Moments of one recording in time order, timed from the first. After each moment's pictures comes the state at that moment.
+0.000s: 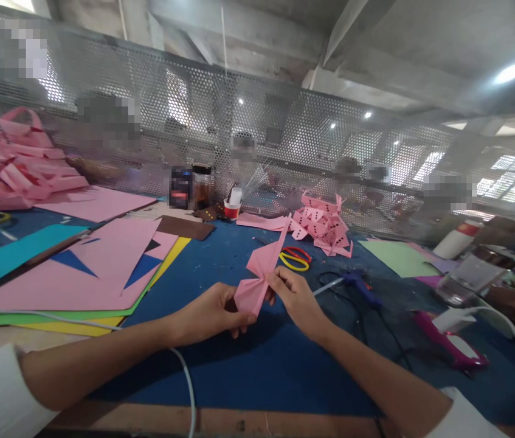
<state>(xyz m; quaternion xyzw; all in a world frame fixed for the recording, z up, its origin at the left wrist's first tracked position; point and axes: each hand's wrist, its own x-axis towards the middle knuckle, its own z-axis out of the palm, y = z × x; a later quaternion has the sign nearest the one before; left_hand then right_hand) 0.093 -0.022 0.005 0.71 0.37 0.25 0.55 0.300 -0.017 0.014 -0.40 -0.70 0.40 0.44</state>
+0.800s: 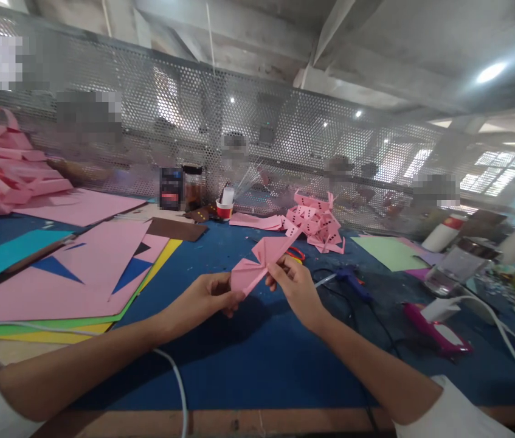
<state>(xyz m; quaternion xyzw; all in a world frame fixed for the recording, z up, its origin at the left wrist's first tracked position) 0.089 -0.008 0.004 0.68 0.36 0.35 0.54 0.307 -0.010 0.020 -0.40 -0.66 0.37 0.52</state>
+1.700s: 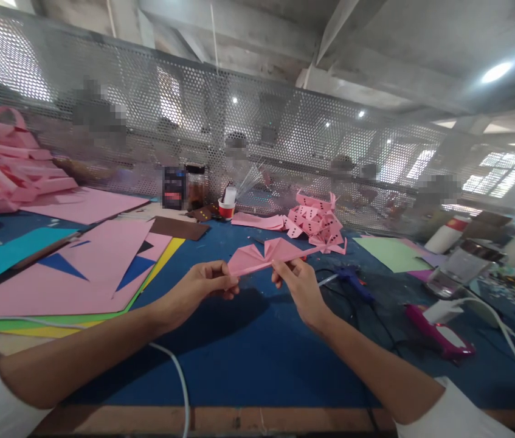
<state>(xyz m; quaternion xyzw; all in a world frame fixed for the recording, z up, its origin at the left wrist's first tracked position) 0.079 -0.004 0.014 0.58 0.37 0.41 0.60 0.308 -0.007 0.020 -0.44 -0.61 0.37 0.55</state>
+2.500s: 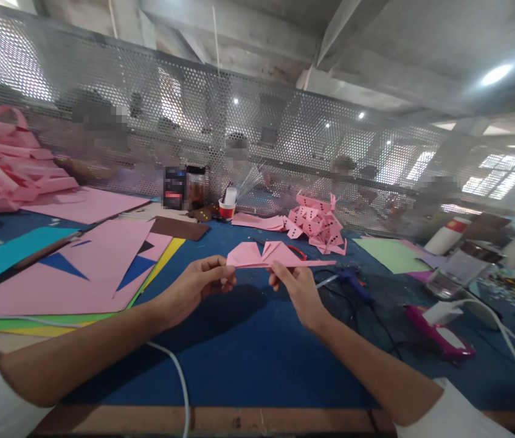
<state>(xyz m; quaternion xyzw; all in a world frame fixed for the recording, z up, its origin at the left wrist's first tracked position) 0.077 0.004 0.013 0.52 0.35 0.45 0.64 0.306 -0.010 0.019 -0.43 -0.63 0.38 0.52</state>
